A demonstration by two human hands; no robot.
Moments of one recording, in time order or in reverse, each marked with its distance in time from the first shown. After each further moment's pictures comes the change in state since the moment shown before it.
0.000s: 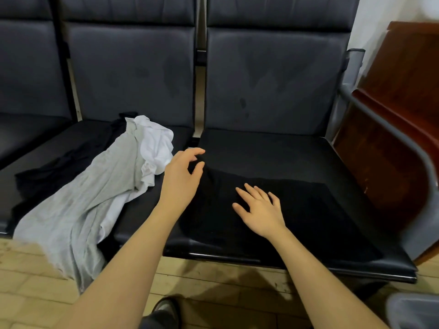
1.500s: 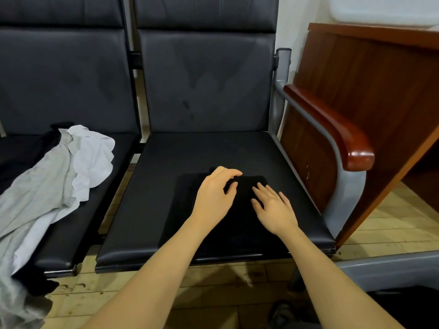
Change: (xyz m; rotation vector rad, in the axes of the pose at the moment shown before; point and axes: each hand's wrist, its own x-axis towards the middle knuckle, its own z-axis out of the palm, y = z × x) left_hand -0.049 0.101 0.143 -0.105 -0.233 0.350; right_hand -0.053 0.145 -0.045 0.013 0.128 0.201
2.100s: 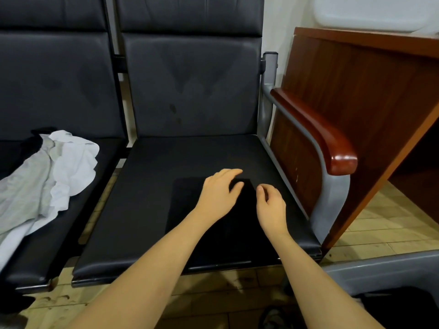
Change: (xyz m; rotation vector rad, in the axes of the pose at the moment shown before) left_hand 0.031 0.010 0.033 0.084 -0.238 -0.075; right_hand 0.001 0.000 -0.012 0.701 0.393 0.272
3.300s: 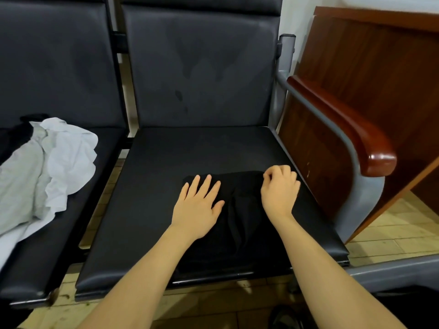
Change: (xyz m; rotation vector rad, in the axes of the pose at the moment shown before) left_hand -0.032 -0.089 -0.010 0.564 -0.264 -0.090; right_hand 0.043 -0.012 0.045 -0.650 0.241 -0.182
